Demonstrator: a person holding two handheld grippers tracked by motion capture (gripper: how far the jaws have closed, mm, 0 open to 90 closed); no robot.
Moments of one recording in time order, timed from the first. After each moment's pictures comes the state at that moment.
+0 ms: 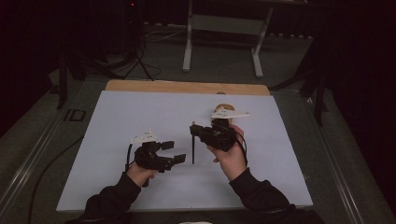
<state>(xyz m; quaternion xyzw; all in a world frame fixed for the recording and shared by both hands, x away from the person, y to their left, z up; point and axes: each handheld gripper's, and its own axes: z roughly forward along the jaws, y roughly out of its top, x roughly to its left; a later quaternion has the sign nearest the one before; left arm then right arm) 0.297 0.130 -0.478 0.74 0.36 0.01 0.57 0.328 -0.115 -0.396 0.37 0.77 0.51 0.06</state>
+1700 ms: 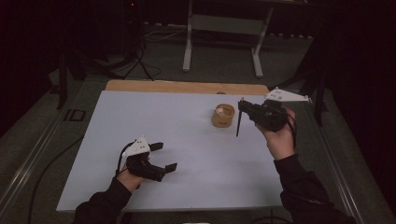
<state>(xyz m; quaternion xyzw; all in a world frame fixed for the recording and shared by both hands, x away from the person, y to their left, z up) 0.281 0.150 -0.493 0.76 0.30 0.09 0.56 0.360 -0.233 -0.347 0.35 0.76 0.52 0.20</state>
